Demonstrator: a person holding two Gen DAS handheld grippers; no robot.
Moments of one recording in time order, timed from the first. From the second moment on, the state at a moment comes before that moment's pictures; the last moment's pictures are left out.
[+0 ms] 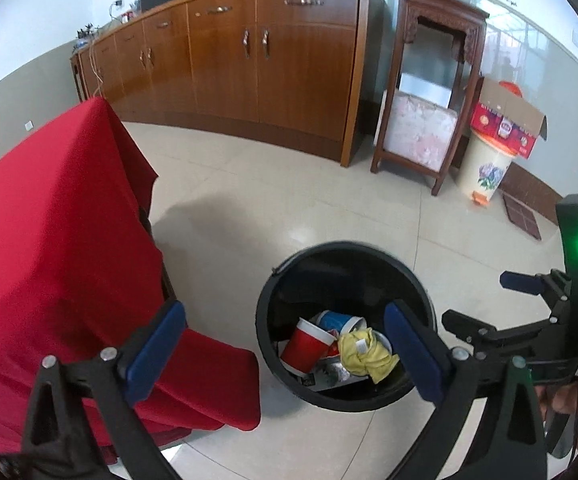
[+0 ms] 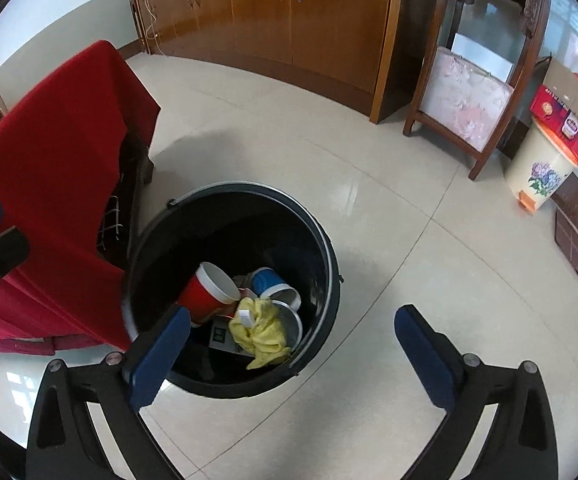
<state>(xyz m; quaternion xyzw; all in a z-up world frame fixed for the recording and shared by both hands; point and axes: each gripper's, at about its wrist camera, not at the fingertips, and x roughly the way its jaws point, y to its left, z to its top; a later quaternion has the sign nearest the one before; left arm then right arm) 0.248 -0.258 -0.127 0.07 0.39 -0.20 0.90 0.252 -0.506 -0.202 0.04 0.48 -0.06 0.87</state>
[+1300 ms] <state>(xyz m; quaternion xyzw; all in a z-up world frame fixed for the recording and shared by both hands) 0.244 0.058 -0.033 -0.02 0.28 0.04 0.96 0.309 -0.190 -0.053 -0.04 0.38 0.15 0.91</state>
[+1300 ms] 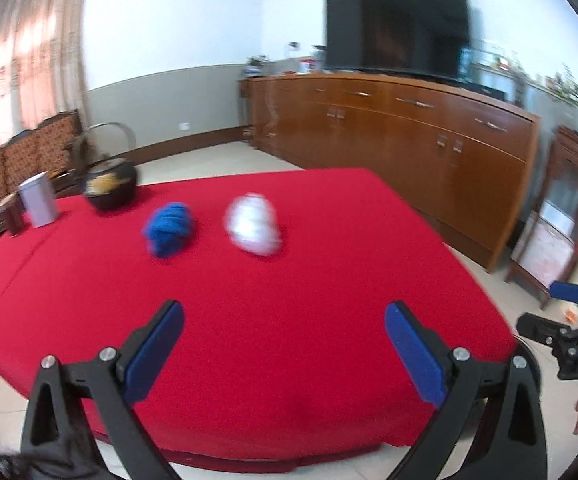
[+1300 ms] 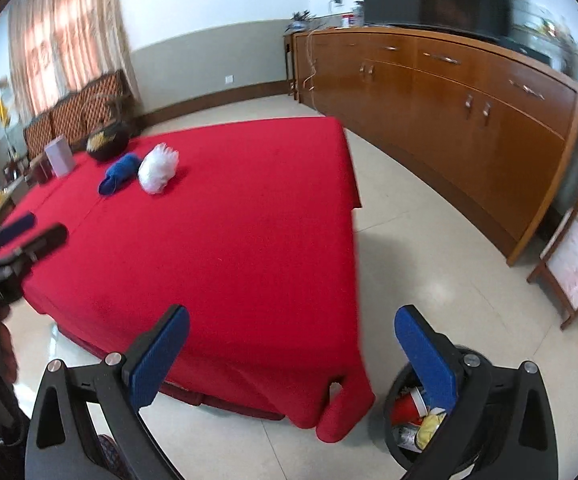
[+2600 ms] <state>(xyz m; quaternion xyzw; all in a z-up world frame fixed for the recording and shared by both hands) 0.422 0.214 -0.092 -0.05 0.38 0.09 0.92 0.539 0.060 -0.104 -0.10 0.43 0.25 0.86</state>
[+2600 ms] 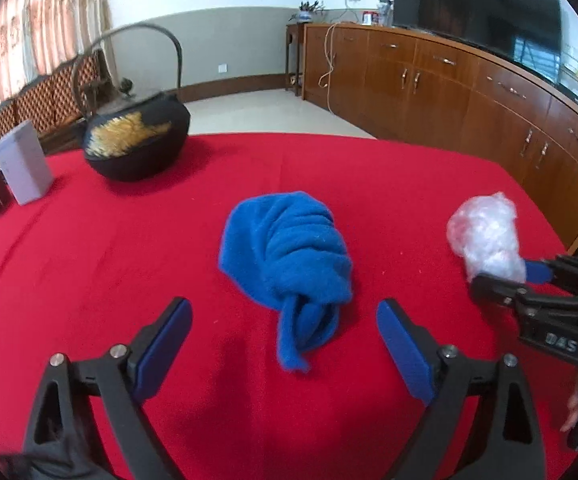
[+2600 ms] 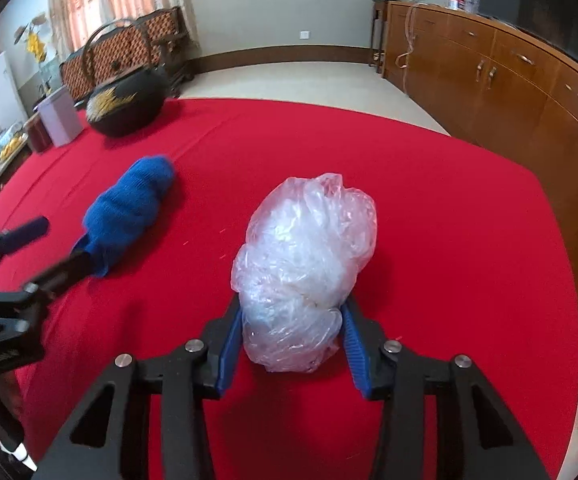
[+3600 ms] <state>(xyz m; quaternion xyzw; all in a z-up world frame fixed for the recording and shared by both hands) 0.319 0.089 -0.049 -0.03 0.33 0.01 0.94 0.431 -0.087 -0.052 -0.05 0.38 0.19 0.91</state>
